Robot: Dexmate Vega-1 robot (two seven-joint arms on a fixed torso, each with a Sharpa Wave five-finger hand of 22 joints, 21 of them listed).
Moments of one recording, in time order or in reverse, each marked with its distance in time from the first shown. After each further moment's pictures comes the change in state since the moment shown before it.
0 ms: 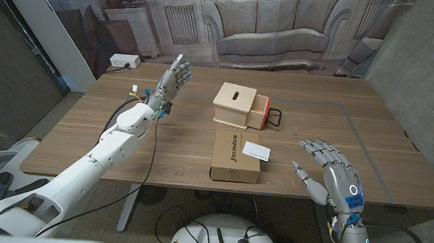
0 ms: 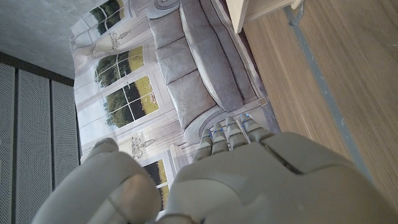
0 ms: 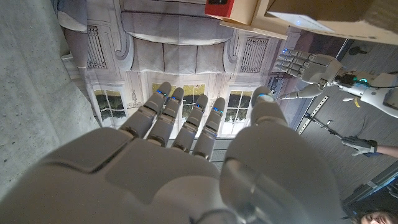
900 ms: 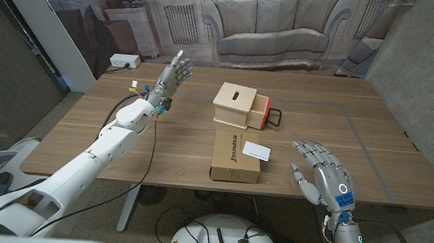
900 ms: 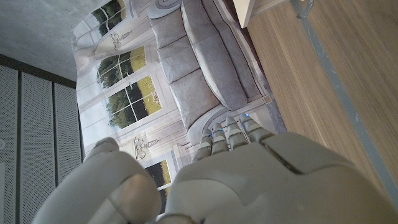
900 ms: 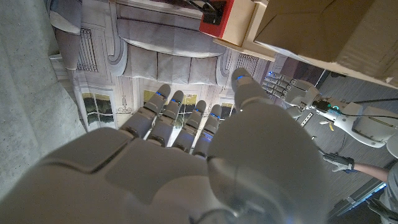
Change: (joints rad) left arm -0.020 0.006 0.002 -0.009 0.006 0.016 0.002; left_hand 0.004 0.004 0.000 0.000 0.000 0.000 0.000 0.000 0.000 0.000 0.000 0.000 0.000 0.000 0.000 0.000 0.000 0.000 0.000 0.000 0.000; right arm 0.063 -0.071 -0.100 0.017 -0.004 -0.113 0.024; right_hand 0.309 0.032 0.070 0.001 0.032 -0.116 0.001 -0.034 0.009 -0.076 -0.010 -0.040 0.005 -0.058 0.007 -0.008 0.011 -0.041 -0.002 0.000 0.000
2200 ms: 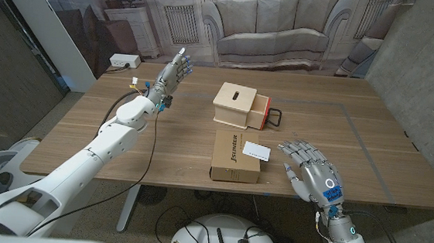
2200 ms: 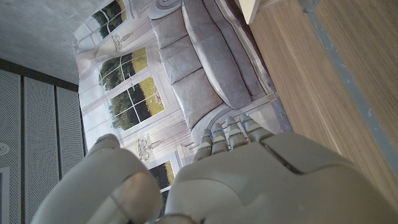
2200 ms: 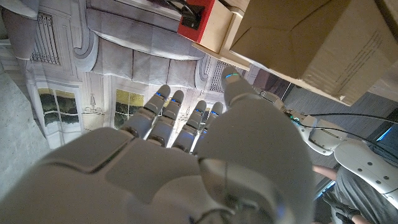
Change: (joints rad) left arm -0.004 0.011 -0.001 -0.032 0.014 0.018 0.021; left_hand 0.034 0.005 -0.006 -0.011 0.000 0.000 0.000 0.000 0.000 0.000 0.000 0.000 0.000 0.000 0.000 0.000 0.000 -0.004 -0.004 0.000 0.000; right arm 0.095 -0.112 -0.105 -0.002 -0.034 -0.044 0.059; right_hand 0.074 0.039 -0.031 0.031 -0.032 0.039 -0.006 0.029 0.014 0.007 0.001 0.001 0.004 0.001 -0.004 0.020 0.014 0.000 0.000 0.000 0.005
